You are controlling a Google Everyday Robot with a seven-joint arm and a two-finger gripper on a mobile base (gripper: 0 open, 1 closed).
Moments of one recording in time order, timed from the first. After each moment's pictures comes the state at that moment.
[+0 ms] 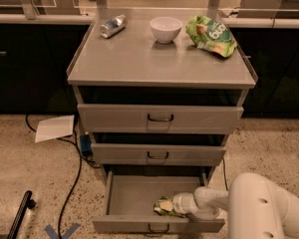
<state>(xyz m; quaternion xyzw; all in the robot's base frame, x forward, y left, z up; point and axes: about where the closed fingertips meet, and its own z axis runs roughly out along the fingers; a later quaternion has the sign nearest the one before) 0.566 -0.095 0.143 -0.22 0.91 0.27 0.24</state>
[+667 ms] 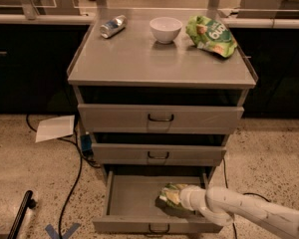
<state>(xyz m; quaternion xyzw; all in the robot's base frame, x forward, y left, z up) 0.557 -0.110 0.299 -0.26 0.87 0.21 0.35</state>
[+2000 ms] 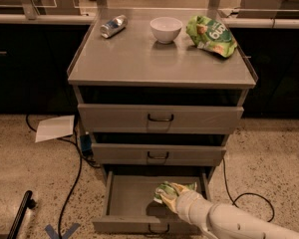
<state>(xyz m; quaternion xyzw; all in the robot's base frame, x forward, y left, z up) 0.483 -0.082 0.454 -0.32 0.82 0.15 0.45</state>
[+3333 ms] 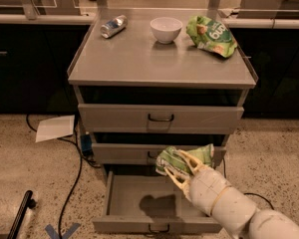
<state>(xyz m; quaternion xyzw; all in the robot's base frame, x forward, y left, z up) 0.447 -0.080 0.719 -0.40 0.67 0.07 0.62</state>
